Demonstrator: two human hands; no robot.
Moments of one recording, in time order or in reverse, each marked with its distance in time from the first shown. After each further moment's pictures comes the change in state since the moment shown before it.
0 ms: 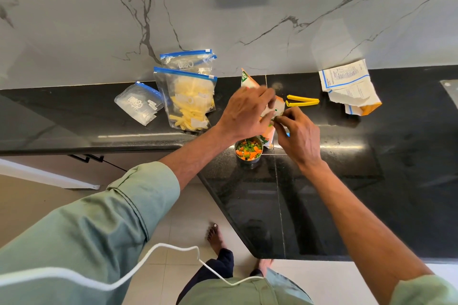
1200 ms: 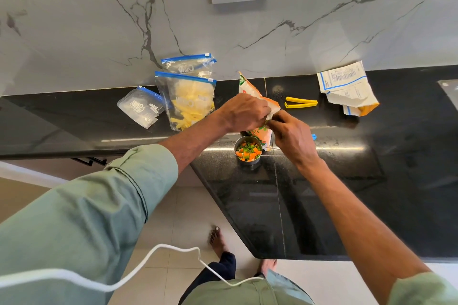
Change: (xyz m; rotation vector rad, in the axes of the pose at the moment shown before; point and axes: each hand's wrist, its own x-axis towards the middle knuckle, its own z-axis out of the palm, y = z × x) left_hand 0.021 -0.017 -0.020 0.124 -0.338 0.366; right_hand 0.004 -0.005 -0.002 0.019 -0.128 -0.169
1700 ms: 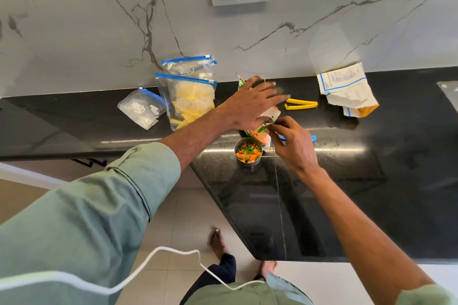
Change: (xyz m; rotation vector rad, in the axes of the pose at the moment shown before) left_hand 0.013 -0.004 -0.004 0.133 -0.148 -0.107; right_hand -0.016 -0.005 0.003 0.183 0.074 0.127
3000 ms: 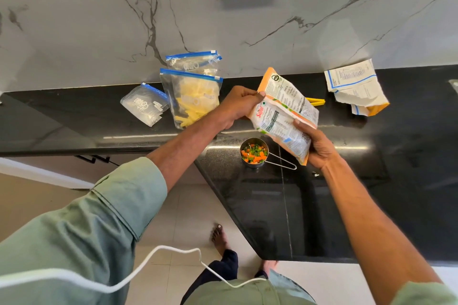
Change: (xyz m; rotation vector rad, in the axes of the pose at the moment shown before) left_hand -0.024 0.001 -0.013 -1.577 0.000 -0.919; right_hand 0.003 0.033 -0.009 1.686 -0.126 1.073
